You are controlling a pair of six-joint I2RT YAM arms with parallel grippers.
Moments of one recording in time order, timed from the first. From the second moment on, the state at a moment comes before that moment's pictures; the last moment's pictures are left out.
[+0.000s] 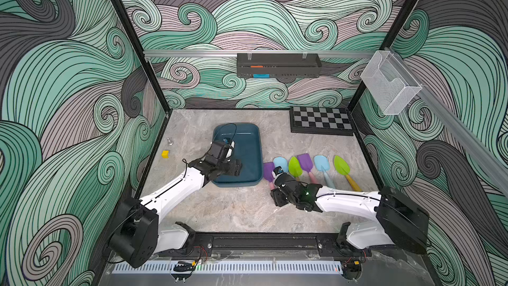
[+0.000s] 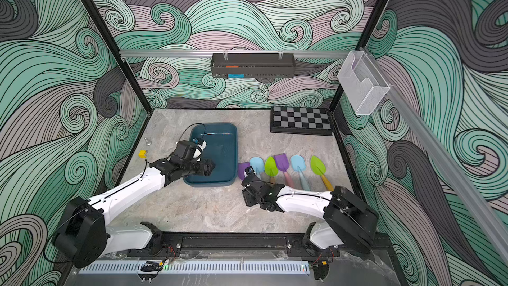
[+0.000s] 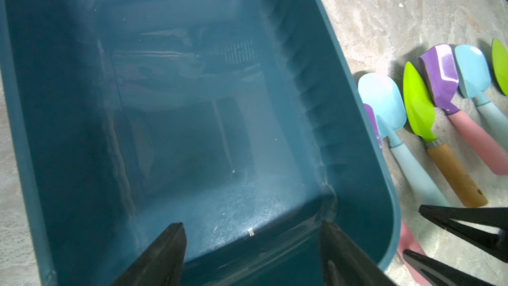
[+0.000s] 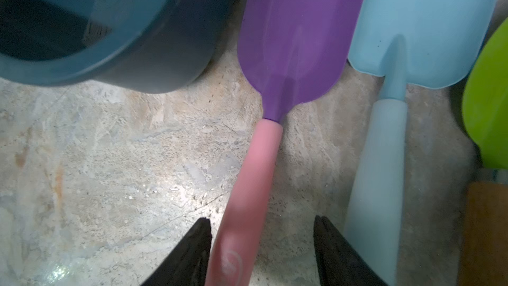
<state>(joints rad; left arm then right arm) -0.49 1.28 0.79 -0.39 0.03 -0.27 0.96 1.41 0.60 -0.23 0.19 0.52</state>
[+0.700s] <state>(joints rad) -0.49 1.30 0.77 -0.39 0.03 -0.28 0.96 1.50 0.62 -0.20 0.20 0.56</state>
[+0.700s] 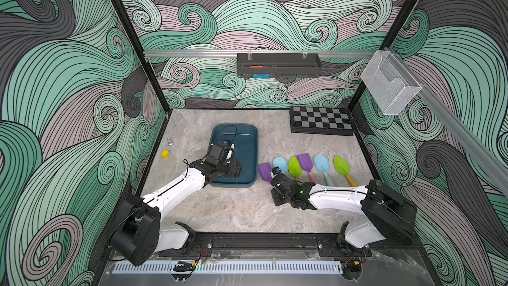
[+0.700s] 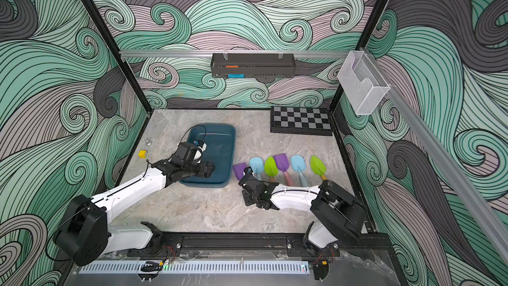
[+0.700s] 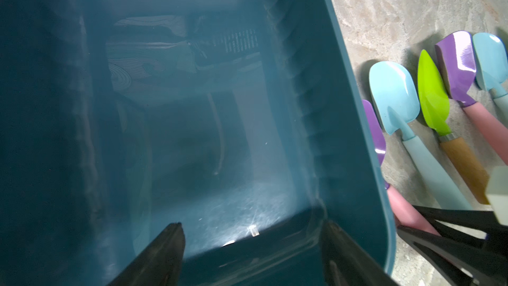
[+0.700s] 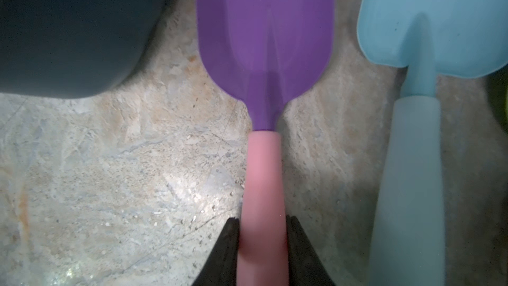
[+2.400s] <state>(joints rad) -0.60 1.40 0.79 0.03 0.33 -0.53 1.04 1.28 0.77 -0.37 0.29 0.48</state>
